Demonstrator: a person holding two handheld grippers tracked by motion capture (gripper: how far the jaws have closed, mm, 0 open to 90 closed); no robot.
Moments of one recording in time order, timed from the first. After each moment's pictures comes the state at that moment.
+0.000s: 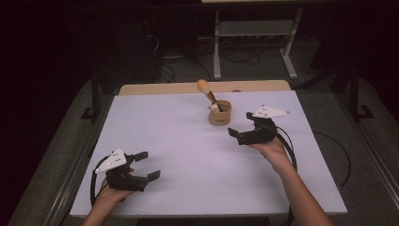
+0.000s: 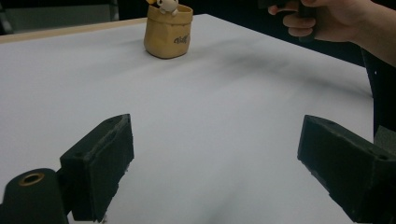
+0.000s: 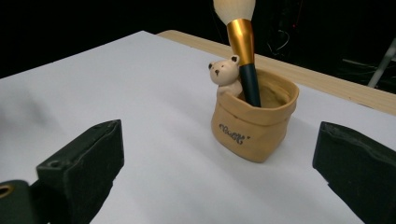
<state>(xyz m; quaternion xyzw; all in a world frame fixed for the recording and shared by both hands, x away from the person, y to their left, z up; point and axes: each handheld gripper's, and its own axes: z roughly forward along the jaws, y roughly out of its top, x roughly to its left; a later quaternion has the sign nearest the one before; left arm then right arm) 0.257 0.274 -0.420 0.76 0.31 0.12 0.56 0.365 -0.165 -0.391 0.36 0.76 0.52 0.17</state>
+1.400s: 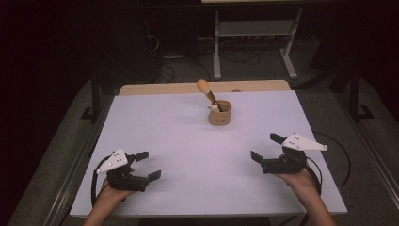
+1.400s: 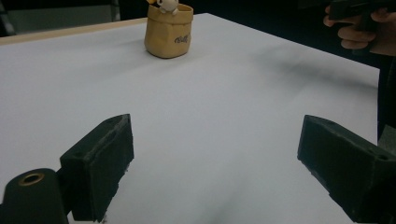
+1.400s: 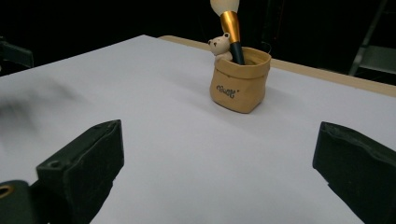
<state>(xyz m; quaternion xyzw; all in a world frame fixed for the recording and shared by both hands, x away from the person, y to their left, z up) 0.257 0.273 -0.421 0.76 0.30 0.12 0.56 0.276 -0.219 -0.399 0.37 0.73 0.54 0.21</state>
